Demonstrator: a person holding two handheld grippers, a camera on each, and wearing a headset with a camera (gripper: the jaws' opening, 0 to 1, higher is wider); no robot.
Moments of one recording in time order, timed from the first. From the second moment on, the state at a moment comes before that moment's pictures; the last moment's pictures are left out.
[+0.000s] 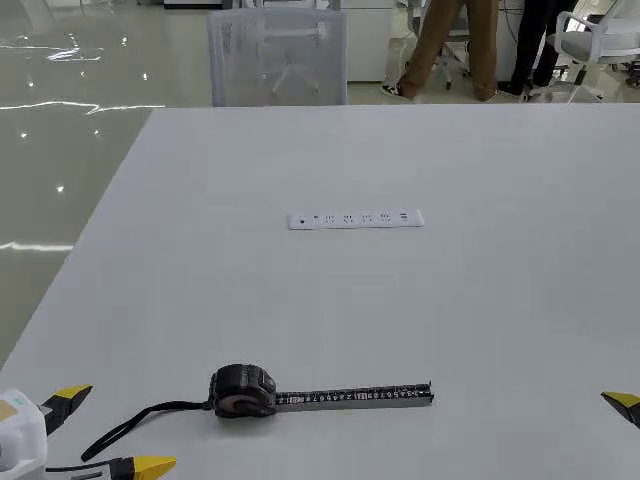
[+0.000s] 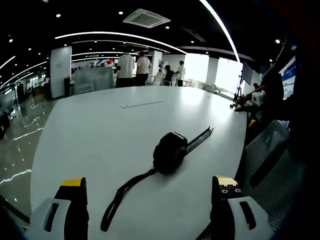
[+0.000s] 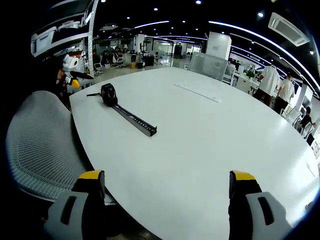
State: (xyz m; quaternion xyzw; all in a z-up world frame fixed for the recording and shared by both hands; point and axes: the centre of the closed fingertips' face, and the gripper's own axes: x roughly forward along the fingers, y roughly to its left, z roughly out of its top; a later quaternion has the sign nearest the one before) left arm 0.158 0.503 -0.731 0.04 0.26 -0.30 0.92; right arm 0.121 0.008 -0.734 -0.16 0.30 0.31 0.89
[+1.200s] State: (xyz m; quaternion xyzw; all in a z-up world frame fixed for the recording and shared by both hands) left arm 0.197 0.414 -0.727 0.04 0.30 -0.27 0.92; right arm 0.172 0.050 -0.727 -0.28 0.31 0.41 0.81
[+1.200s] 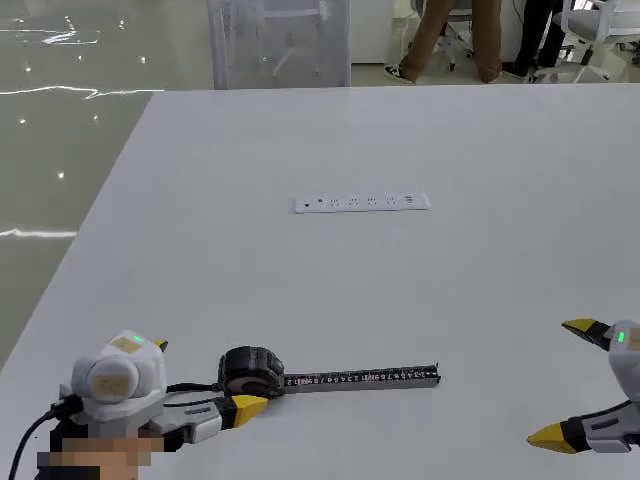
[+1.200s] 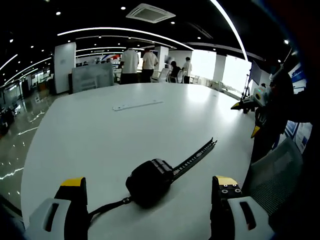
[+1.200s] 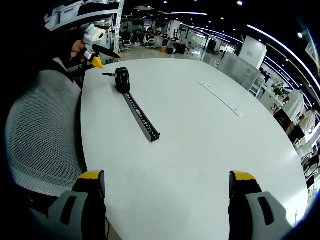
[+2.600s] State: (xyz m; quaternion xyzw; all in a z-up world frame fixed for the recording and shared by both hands) left arm 0.214 0.388 -0.796 -0.01 0.29 -0.14 0.95; right arm 0.228 0.145 -0.801 -0.35 0.34 0.56 0.67
